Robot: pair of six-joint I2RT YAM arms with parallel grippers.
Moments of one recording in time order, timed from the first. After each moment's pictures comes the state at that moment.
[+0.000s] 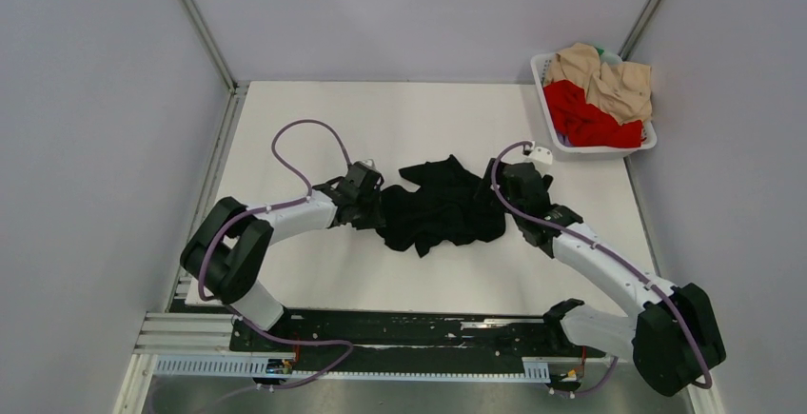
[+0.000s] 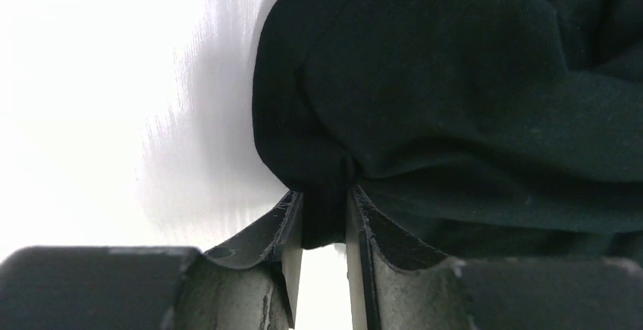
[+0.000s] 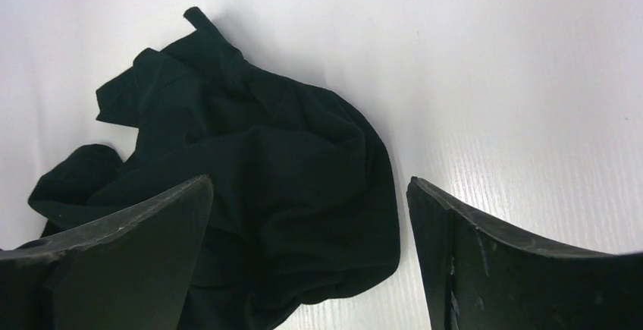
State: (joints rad) left arm -0.63 1.59 0.82 -0.25 -0.03 -0.71; right arm 0.49 1.10 0.65 -0.18 0.39 0.62
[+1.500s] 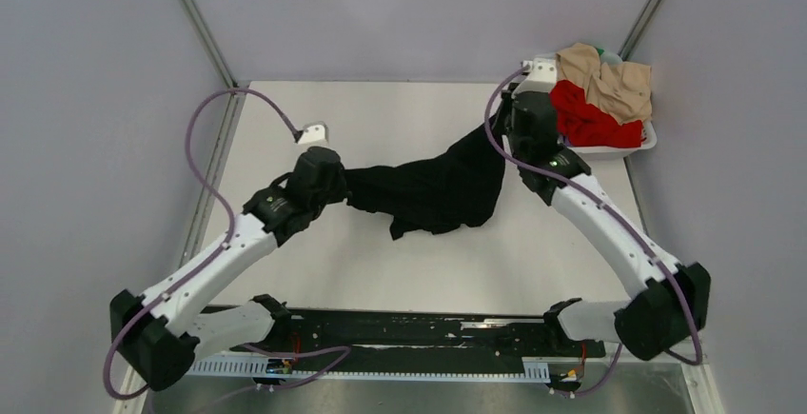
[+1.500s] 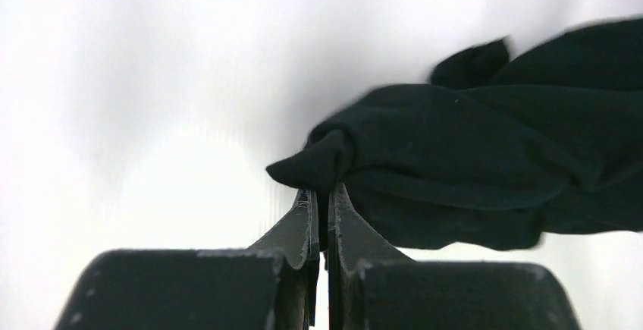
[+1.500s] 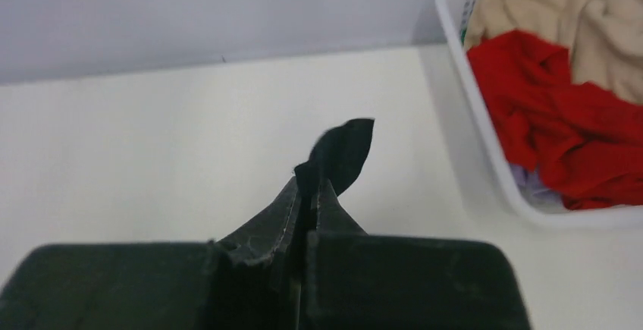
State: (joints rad) left arm -0.64 1.14 0.91 -0.52 -0.41 -0.64; right arm 0.45 1.40 1.19 -0.13 0.44 0.25
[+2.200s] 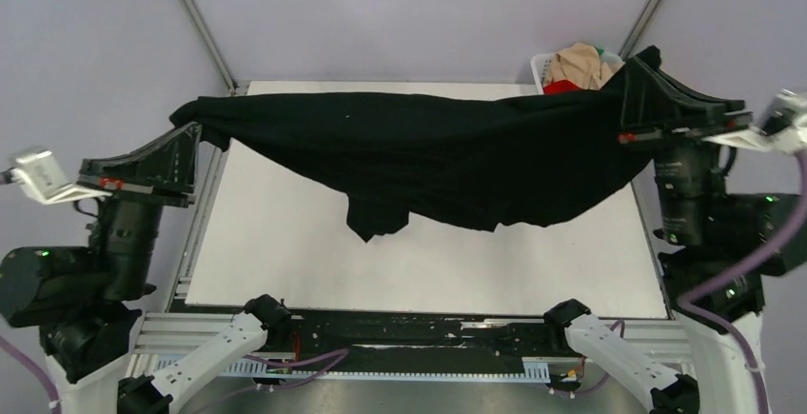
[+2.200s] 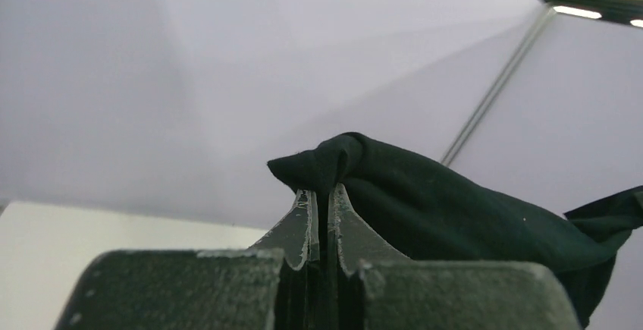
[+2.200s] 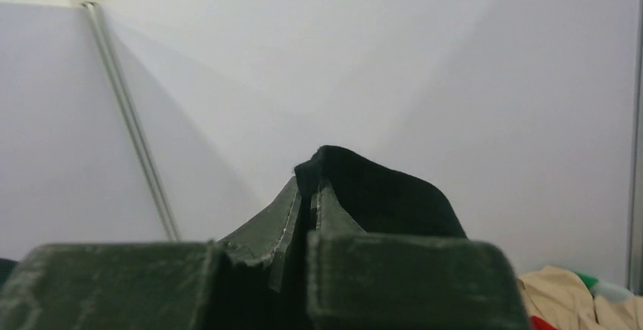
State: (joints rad) left arm -0.64 0.57 1.45 -0.43 -0.43 -0.32; right arm 0.45 0.80 1.47 -0.10 0.24 0.11
